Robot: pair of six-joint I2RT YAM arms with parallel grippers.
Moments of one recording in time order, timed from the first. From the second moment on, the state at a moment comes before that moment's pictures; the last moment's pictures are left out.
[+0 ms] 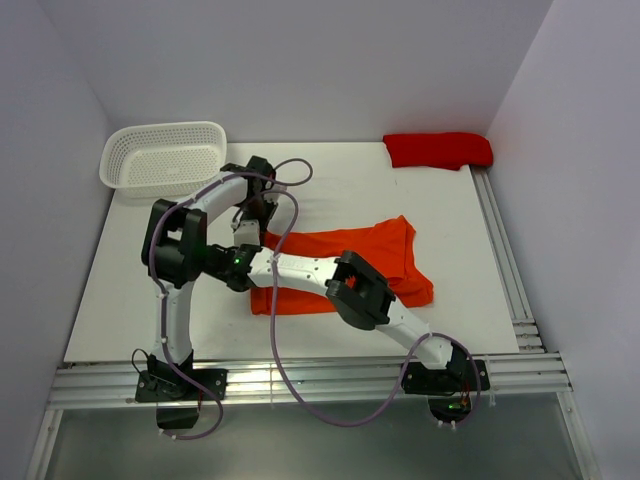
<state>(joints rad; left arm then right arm) -0.38 2.14 1.68 -0.93 0.11 0.00 1.17 2.44 2.08 -0.88 0.67 0.98</state>
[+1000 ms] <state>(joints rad) -0.20 1.95 1.61 -0.94 0.47 0.14 1.00 2.03 1.00 0.47 0.14 1.27</state>
